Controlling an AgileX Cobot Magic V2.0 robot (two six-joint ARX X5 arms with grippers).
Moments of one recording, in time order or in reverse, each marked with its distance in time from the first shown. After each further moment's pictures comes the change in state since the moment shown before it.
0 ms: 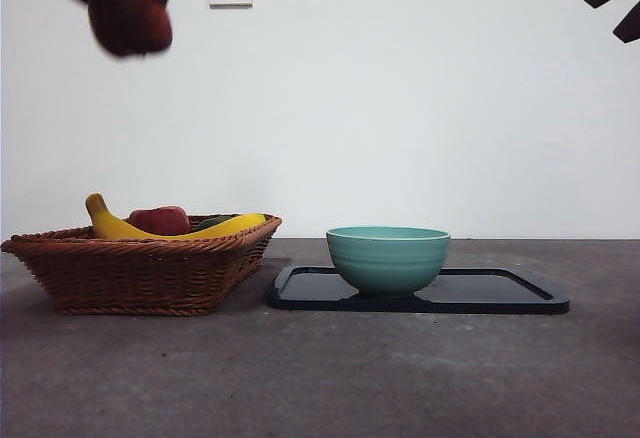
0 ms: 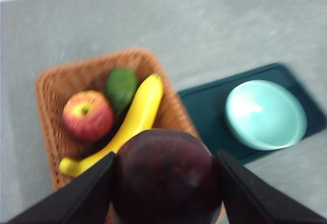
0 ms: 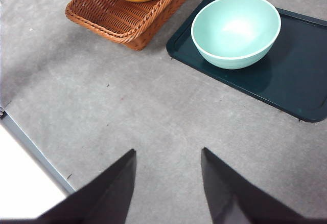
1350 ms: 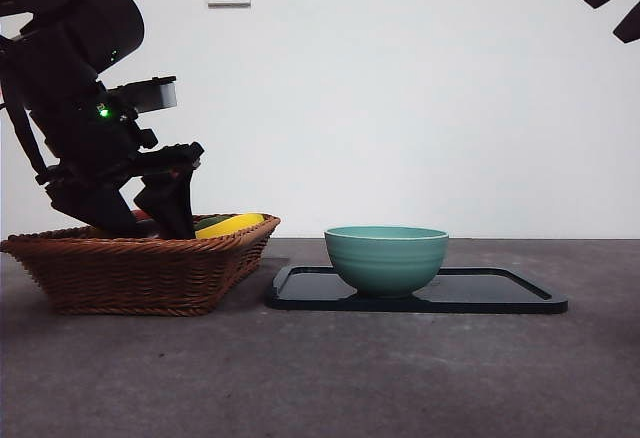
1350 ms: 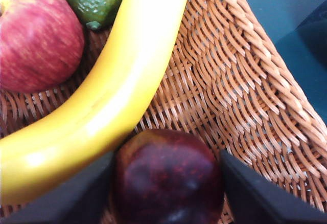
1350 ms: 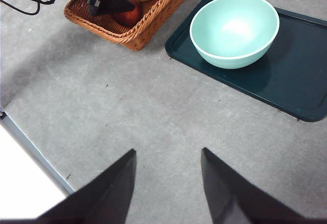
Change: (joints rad) left arm 0.011 0.396 -0.257 0.433 -0.001 0.079; right arm 0.000 0.000 0.000 0.000 0.000 0.000
